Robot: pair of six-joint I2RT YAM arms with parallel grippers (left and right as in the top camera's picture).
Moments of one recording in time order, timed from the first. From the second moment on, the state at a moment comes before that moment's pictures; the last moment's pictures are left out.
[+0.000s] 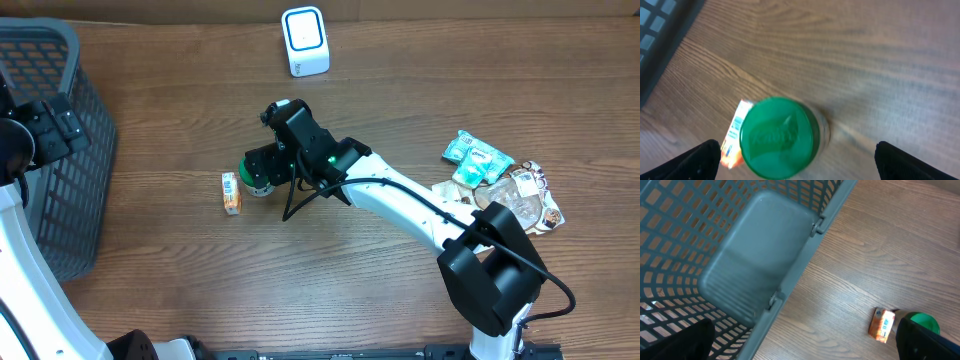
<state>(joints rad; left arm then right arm) 0.41 1.52 2.10 -1.54 -0.10 -0.07 0.76 1.96 1.47 -0.36 -0.10 0.37</state>
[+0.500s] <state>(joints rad) 0.41 1.52 2.10 -1.54 -0.10 -0.07 0.77 2.03 1.82 -0.70 0.00 0.15</state>
